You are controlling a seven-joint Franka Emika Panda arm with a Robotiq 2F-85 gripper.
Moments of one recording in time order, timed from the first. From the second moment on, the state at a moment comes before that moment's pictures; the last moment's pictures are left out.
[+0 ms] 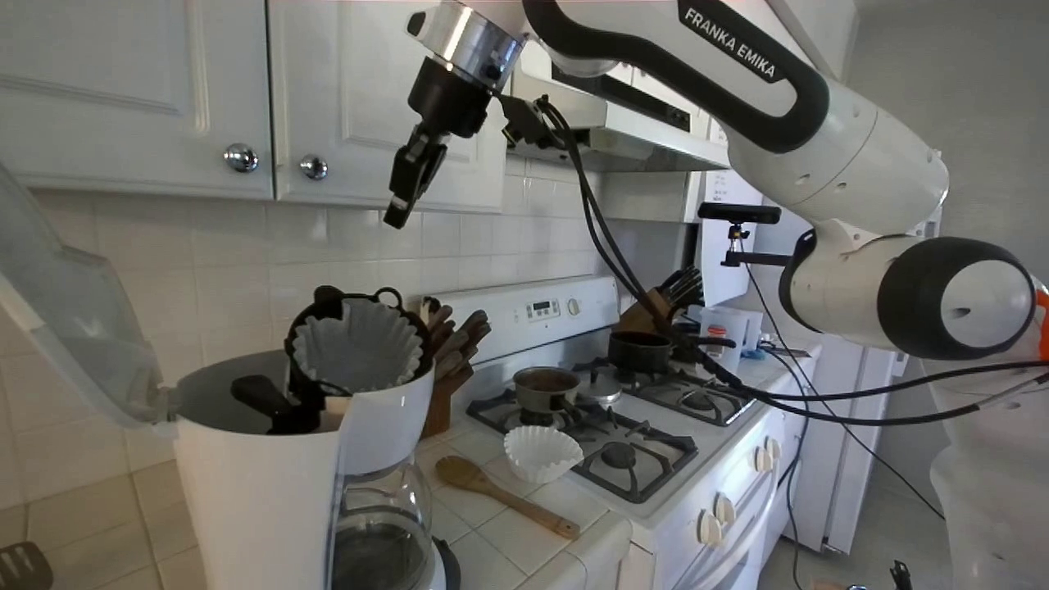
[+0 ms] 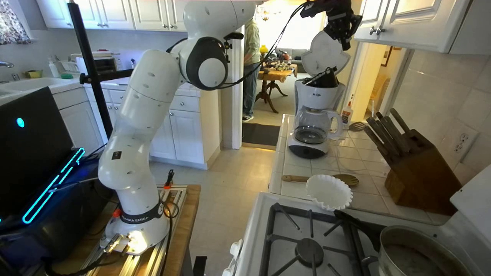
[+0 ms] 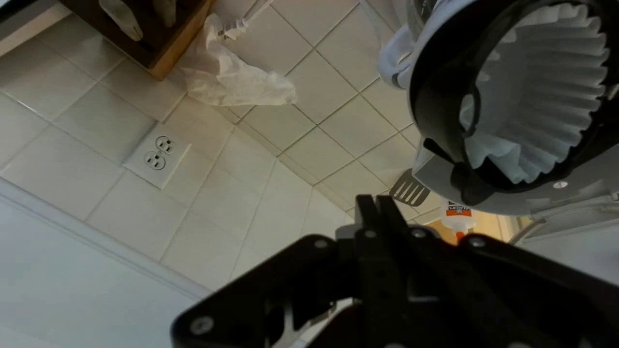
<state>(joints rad) 0.32 0.49 0.21 -0.62 -0.30 1.60 -0.10</state>
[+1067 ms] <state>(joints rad) 0.30 0.50 0.31 -0.65 -0.22 1.52 -0.13</state>
